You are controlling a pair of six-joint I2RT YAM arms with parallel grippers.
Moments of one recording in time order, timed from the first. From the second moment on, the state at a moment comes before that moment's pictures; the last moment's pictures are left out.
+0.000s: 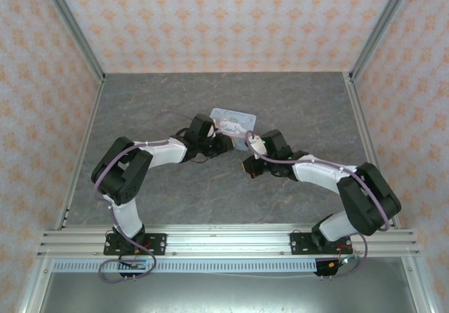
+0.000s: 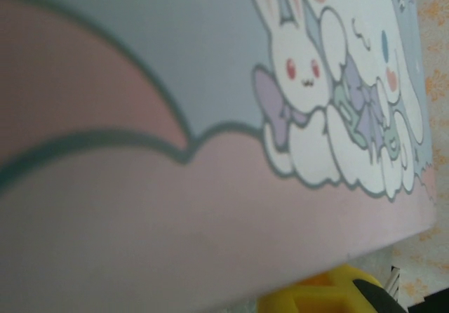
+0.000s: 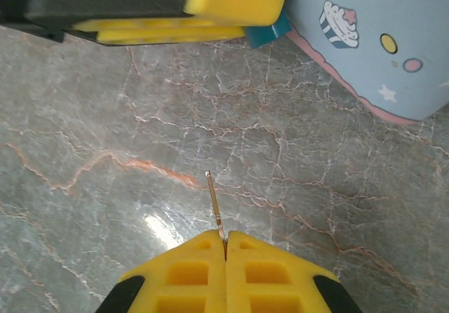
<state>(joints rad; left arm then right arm) -0.52 1.81 0.97 0.08 0.41 -0.92 0.57 1.47 0.68 -0.09 -0.38 0.13</state>
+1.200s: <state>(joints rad) -0.52 1.79 0.97 0.03 0.45 -0.99 0.57 1.61 0.79 -0.03 -0.33 0.05</state>
